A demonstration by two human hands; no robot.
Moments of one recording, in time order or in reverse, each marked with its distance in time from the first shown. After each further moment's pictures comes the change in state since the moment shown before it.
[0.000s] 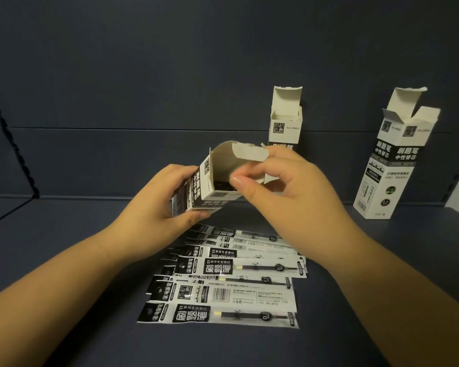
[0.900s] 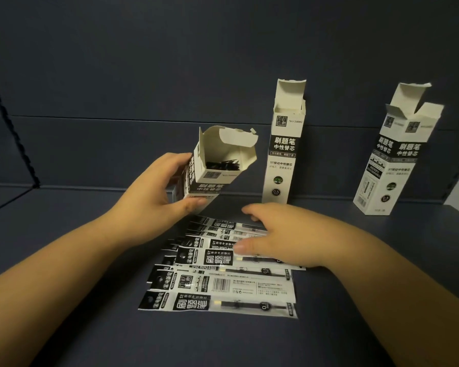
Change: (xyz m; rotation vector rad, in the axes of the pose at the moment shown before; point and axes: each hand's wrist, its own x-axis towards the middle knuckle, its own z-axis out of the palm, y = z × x) left_hand 0.000 -0.001 -0.003 -0.068 0.019 -0.054; right_hand -0.001 0.028 0.001 -0.609 -0.734 0.341
